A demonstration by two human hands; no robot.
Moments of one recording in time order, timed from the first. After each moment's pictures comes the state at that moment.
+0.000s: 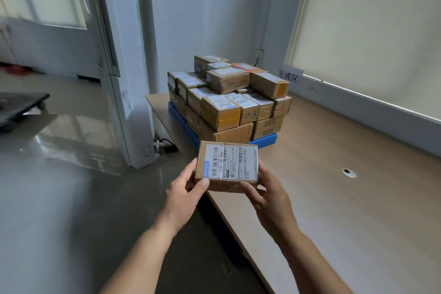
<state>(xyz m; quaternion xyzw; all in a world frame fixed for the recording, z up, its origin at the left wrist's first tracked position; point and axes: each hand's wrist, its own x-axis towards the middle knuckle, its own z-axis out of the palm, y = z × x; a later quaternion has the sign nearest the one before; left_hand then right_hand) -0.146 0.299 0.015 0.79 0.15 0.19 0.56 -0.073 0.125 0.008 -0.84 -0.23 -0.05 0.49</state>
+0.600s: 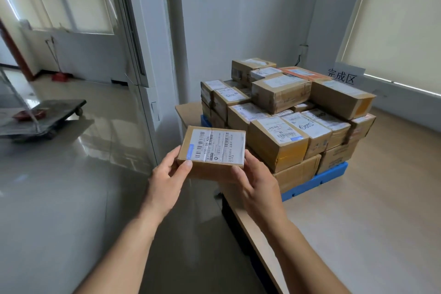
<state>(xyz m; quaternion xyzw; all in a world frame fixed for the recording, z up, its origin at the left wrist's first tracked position) -0.003 0.519 0.023 0.76 0.20 0.27 0.56 0.078 0.349 0.017 -0.81 -0.29 -0.04 0.50</state>
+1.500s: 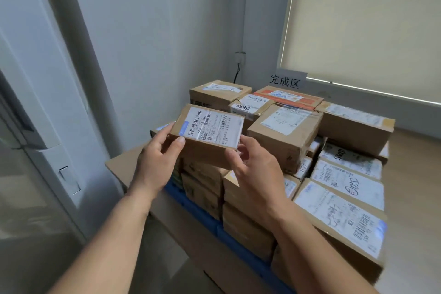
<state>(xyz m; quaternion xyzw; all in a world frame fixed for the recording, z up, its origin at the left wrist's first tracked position) 0.339 0.726 0.074 0.80 0.02 0.20 0.56 0.332 0.537 0.076 -0.91 -0.08 -0.16 0.38</state>
